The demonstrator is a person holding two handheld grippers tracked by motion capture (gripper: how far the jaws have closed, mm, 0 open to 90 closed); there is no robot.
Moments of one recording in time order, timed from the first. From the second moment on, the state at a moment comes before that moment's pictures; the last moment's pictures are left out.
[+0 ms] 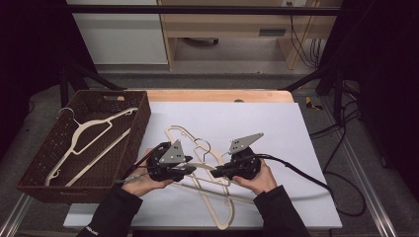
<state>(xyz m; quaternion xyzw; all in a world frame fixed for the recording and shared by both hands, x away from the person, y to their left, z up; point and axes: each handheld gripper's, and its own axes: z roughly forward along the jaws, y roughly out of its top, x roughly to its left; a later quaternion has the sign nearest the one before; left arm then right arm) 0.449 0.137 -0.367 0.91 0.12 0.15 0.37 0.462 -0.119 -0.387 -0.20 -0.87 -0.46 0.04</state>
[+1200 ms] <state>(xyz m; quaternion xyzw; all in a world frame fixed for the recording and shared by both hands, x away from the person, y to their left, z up) 0.418 0.145 -0.332 0.87 0.19 0.15 0.42 0.434 -0.162 -0.347 -0.23 -0.79 -0.55 -0.17</state>
